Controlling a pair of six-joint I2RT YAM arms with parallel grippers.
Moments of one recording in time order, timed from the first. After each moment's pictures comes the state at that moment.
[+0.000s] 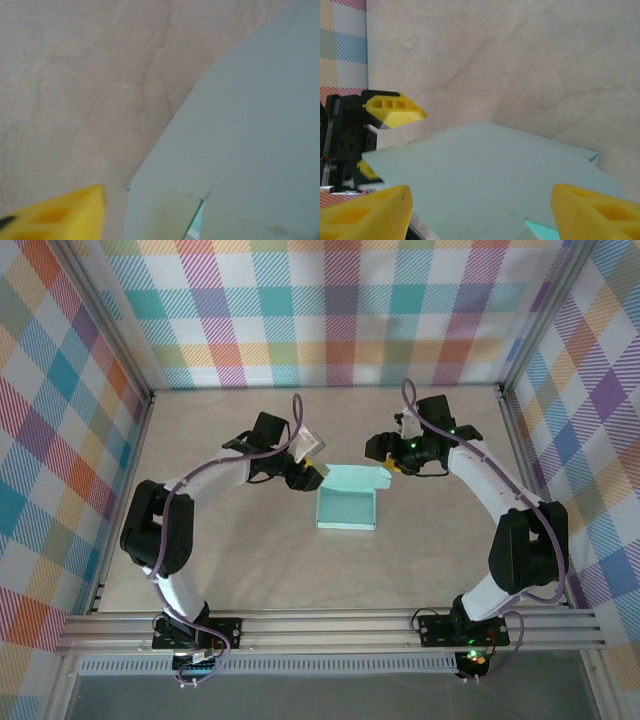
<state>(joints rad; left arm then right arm) -0.44 1.74 1.24 -0.39 0.57 0.29 0.26 1.58 1.29 -0.67 -0.59 0.47</state>
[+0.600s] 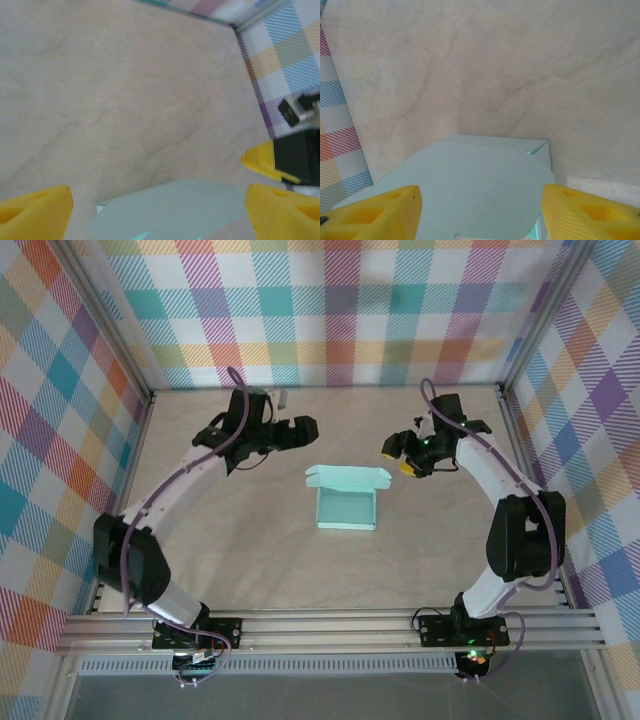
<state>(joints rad) -0.42 1.59 1.41 -0.49 0.30 -0.57 0.16 1.67 1.32 -0.77 -0.57 0.58</state>
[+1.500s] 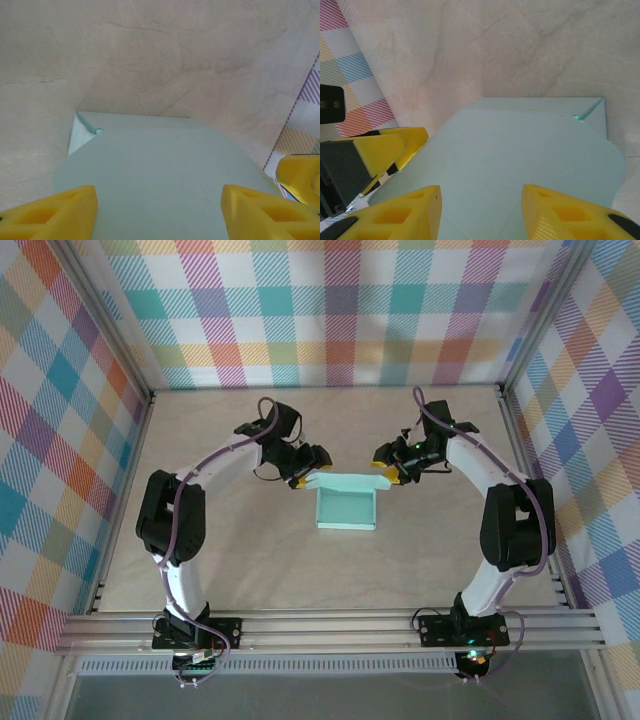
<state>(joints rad) -0.48 1.88 1.48 -0.68 0.50 -0.89 0.19 1.73 1.31 -0.76 -0.76 0.69</state>
